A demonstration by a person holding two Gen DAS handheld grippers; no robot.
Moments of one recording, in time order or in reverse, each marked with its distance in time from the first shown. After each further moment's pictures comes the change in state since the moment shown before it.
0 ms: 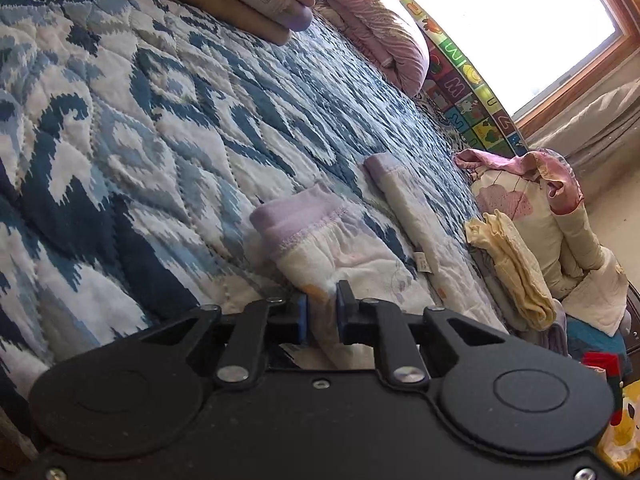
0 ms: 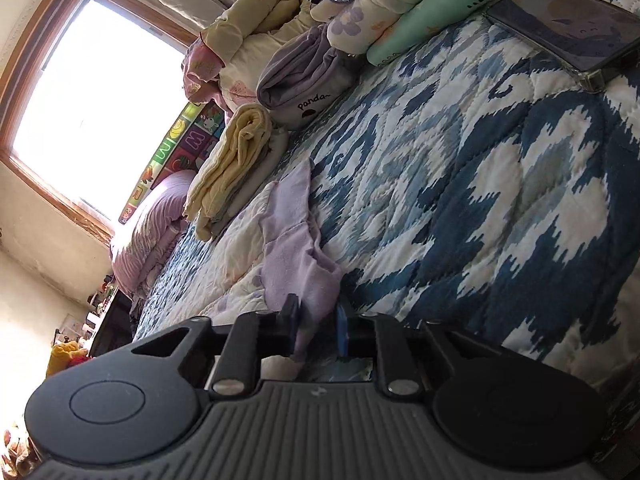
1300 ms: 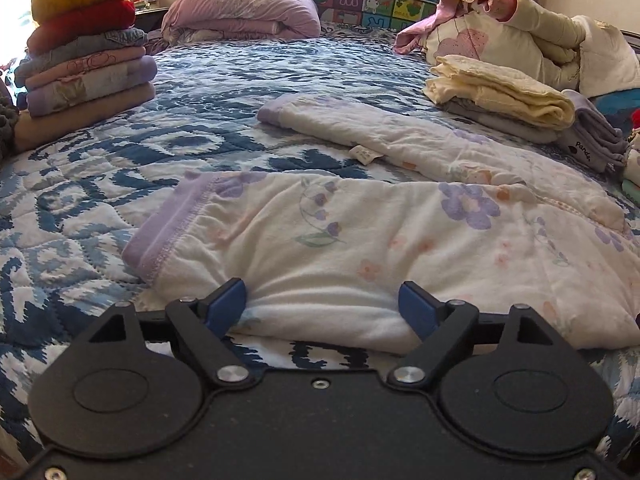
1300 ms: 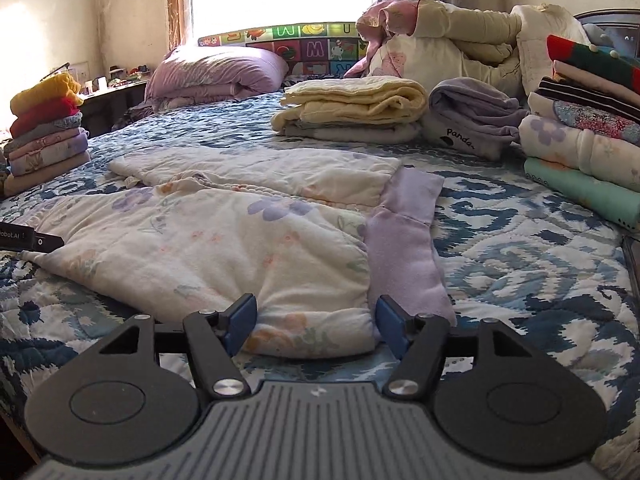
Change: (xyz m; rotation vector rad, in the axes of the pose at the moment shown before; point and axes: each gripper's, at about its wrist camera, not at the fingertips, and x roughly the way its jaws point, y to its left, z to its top) left arm 0.033 -0.068 -0.059 0.691 0.051 0.130; right arm -0.003 0.085 -0.057 -0.891 0.104 -0.087
